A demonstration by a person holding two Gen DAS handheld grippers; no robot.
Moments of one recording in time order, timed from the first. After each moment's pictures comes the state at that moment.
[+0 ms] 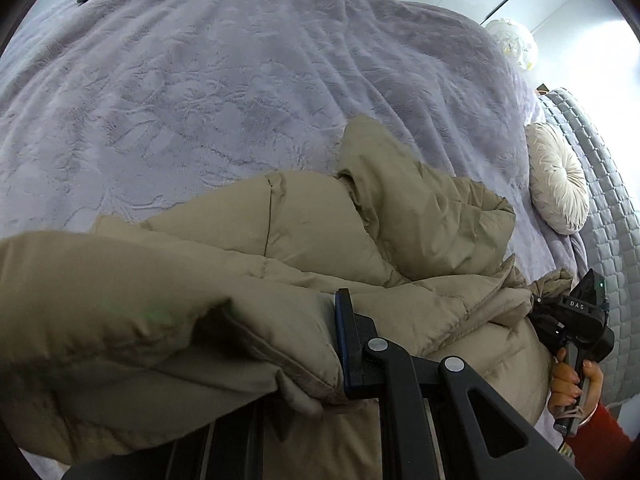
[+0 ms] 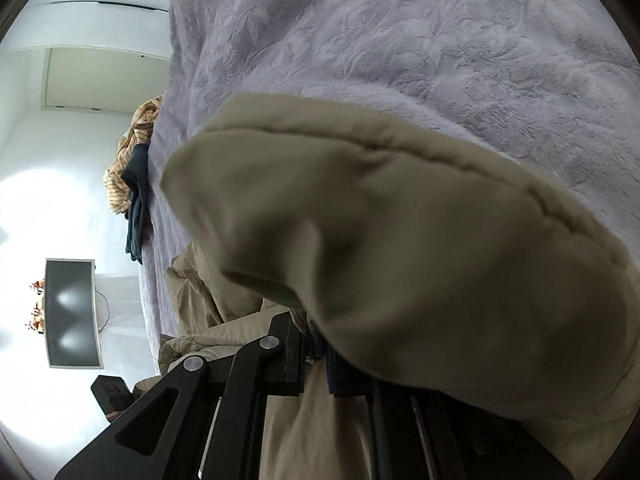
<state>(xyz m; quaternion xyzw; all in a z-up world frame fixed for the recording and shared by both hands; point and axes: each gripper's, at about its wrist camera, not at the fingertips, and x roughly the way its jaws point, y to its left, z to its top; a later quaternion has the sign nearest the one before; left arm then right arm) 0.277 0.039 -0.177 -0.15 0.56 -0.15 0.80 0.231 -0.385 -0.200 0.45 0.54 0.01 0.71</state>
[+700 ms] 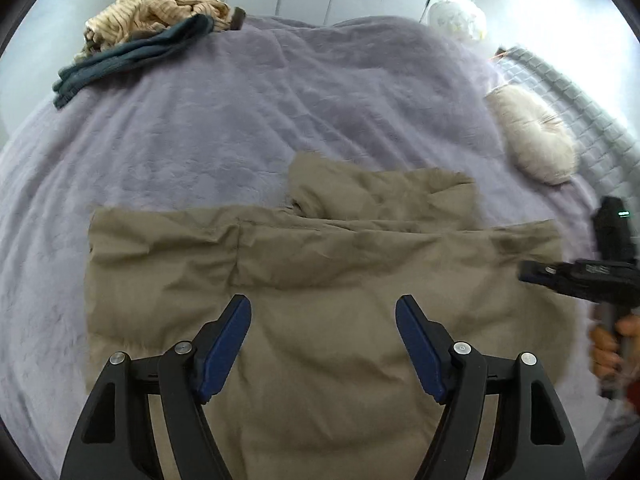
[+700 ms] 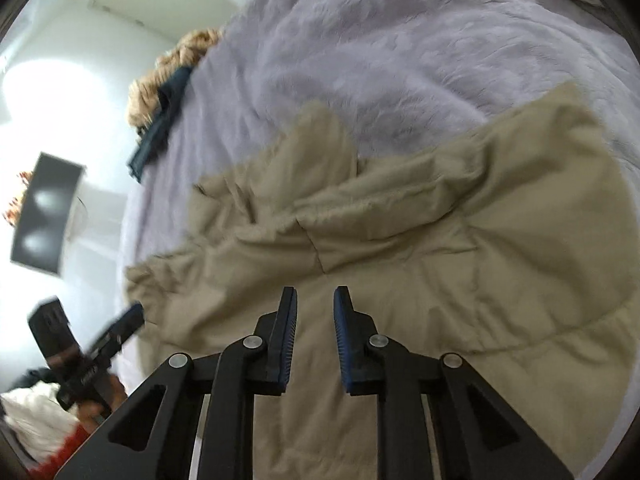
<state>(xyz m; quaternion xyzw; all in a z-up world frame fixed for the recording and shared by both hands) 0.242 0.006 -0.128 -0.01 0.49 -0.16 0.86 0.211 -0.328 -0.149 0.29 0.58 0.08 0.76</state>
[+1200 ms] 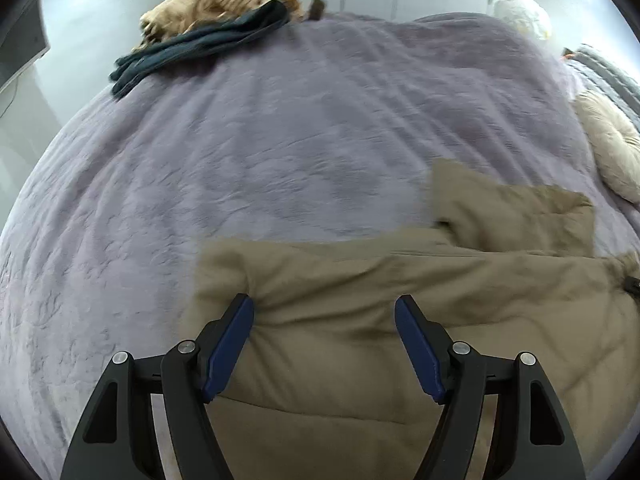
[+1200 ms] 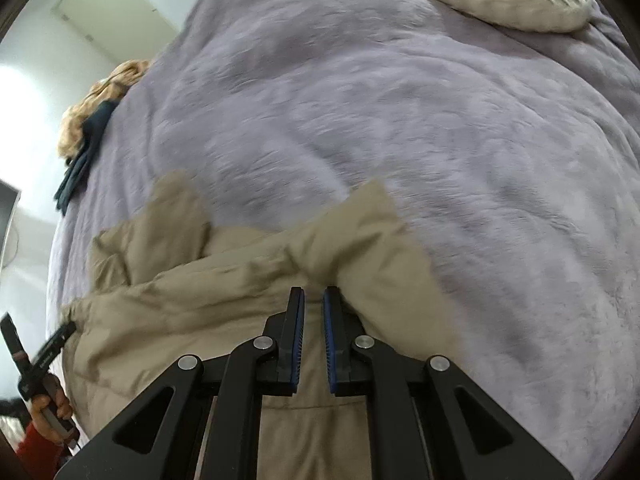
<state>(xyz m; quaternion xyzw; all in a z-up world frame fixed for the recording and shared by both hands) 0.291 0.066 -0.169 0.01 0.50 -0.05 0.87 0.216 -0.417 -0.158 0.24 0.56 -0.06 0.79</state>
